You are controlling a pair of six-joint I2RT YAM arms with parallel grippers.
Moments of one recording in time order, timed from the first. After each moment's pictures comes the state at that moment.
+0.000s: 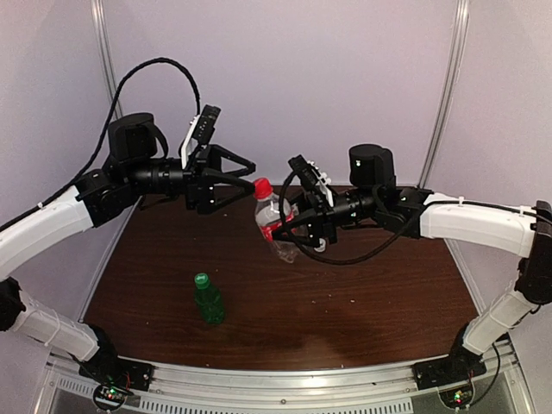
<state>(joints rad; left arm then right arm) -0.75 1.27 1.25 -0.06 0.78 -0.06 0.82 1.52 1.21 0.10 -0.93 -0.01</state>
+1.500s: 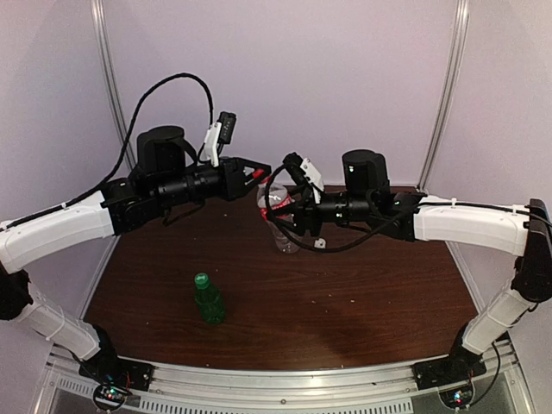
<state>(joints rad) -0.86 1.37 1.23 0.02 0.15 -0.39 0.83 1.56 1.20 0.11 -0.44 -0.03</state>
